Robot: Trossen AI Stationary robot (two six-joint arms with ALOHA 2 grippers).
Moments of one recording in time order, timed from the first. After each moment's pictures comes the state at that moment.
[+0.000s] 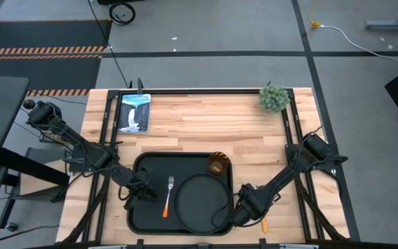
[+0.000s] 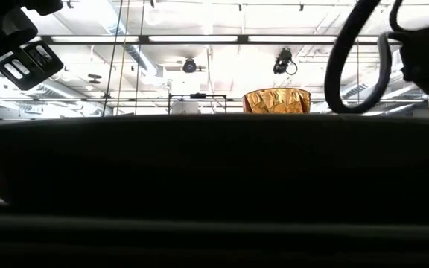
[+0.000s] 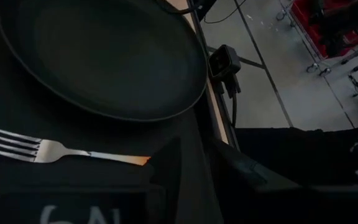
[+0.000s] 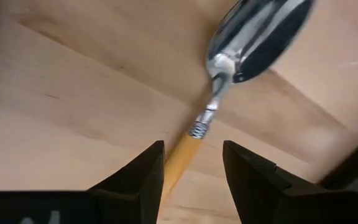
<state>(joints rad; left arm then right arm) -0.62 1.05 0.46 0.09 -0.05 -0.64 0.67 1.98 1.35 -1.12 -0.24 1.70</state>
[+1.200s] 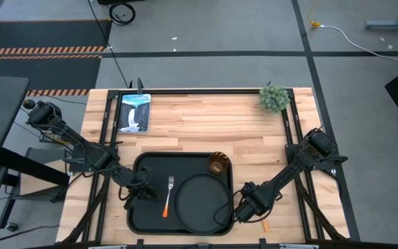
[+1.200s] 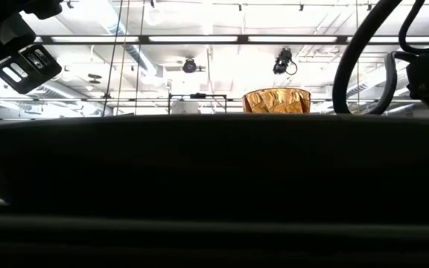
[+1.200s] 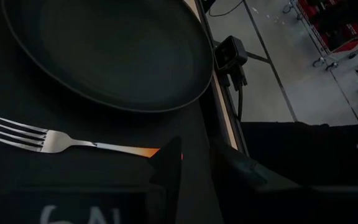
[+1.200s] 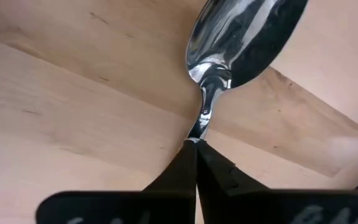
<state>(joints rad) -0.62 1.05 0.46 0.06 -0.05 -0.64 0.68 1.91 1.19 -0.94 -0.23 1.75</state>
